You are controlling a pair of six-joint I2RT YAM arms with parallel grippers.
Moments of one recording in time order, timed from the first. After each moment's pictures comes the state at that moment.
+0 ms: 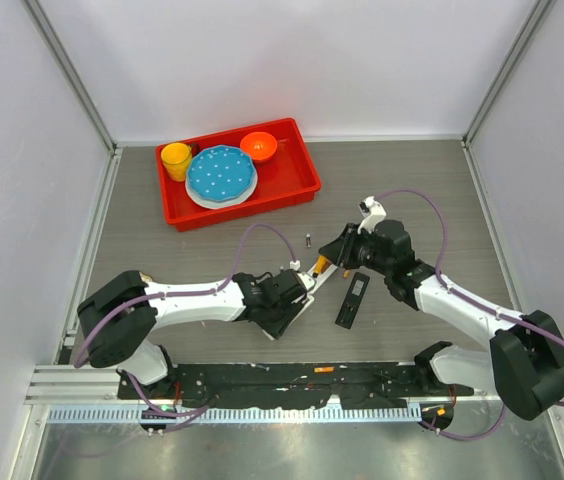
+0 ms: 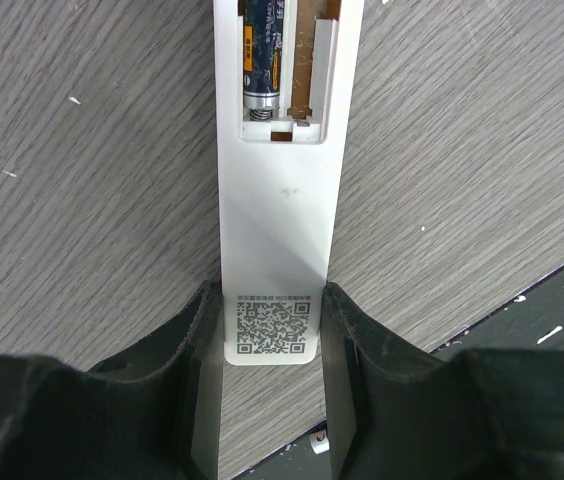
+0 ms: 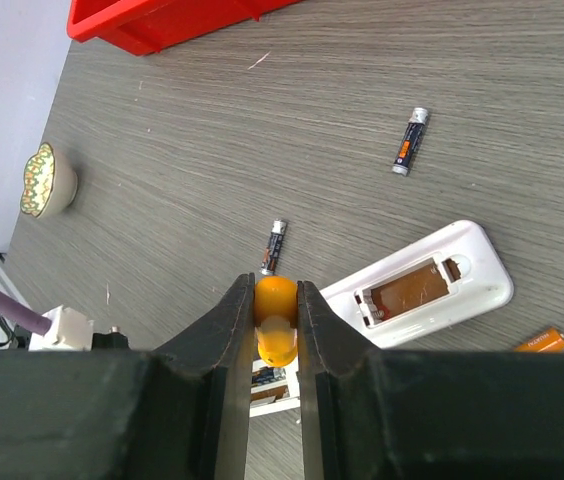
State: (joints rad) left arm -1.11 1.56 0.86 -0.49 -0.07 -0.34; right arm 0.49 1.17 0.53 0.25 -0.26 0.57
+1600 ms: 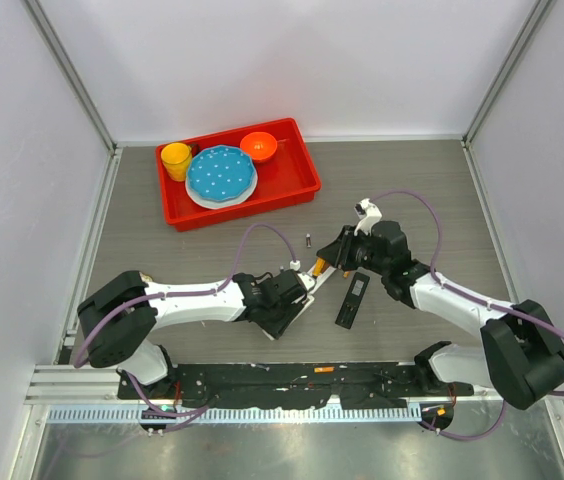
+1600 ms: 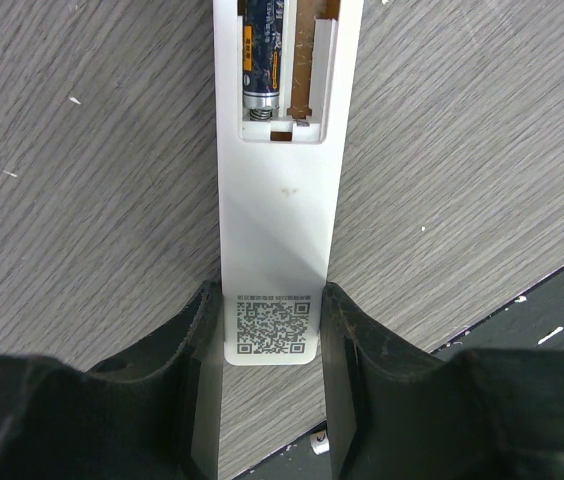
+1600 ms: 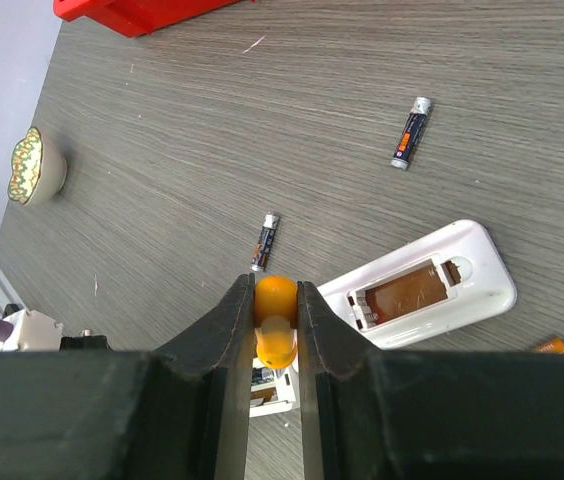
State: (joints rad) left arm -1.12 1.56 0.86 -0.49 -0.07 -0.34; right arm 0.49 1.24 0.52 0.30 -0.29 0.56
